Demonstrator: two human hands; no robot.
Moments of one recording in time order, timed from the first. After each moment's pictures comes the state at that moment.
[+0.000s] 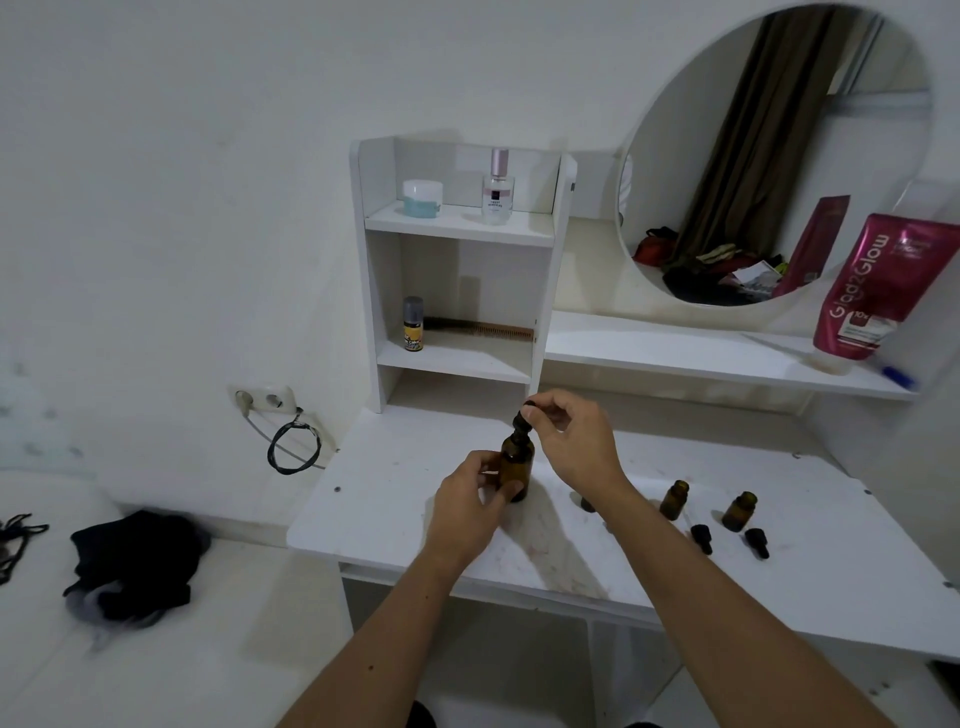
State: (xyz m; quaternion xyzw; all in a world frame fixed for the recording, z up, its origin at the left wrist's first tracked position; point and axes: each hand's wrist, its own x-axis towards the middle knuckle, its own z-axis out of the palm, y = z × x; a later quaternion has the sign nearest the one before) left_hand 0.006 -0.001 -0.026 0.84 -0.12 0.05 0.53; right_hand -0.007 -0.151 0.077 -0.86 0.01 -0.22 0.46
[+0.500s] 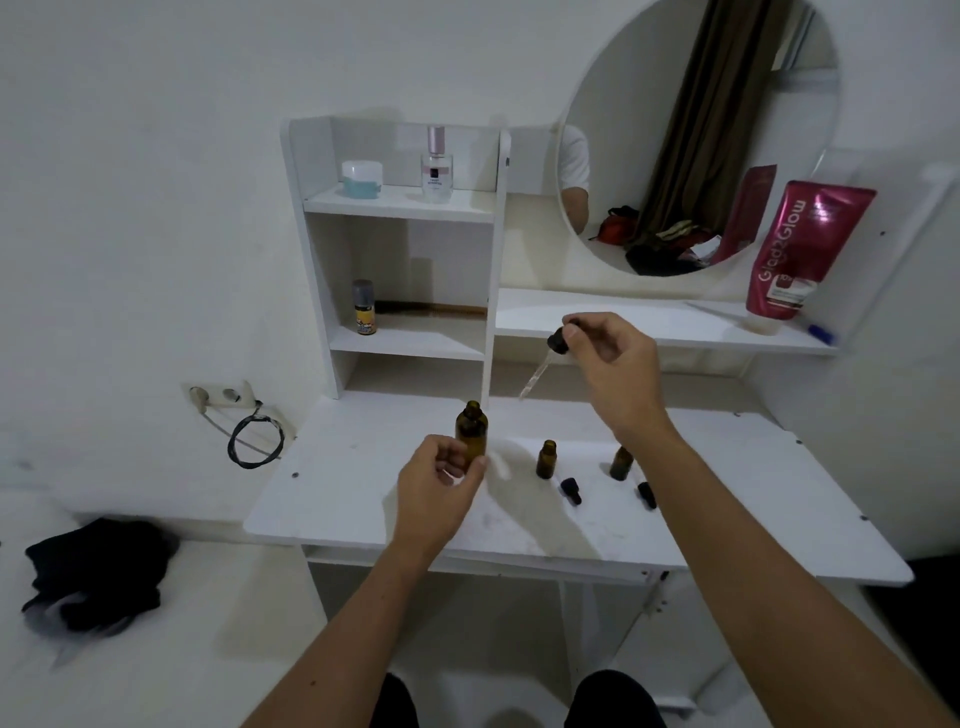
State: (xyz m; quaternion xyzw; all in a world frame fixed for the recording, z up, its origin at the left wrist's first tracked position) left_hand -0.031 -0.010 -0.013 0.79 -0.11 0.13 0.59; right_hand -0.051 -0.216 0.135 -0.76 0.01 -0.31 0.57
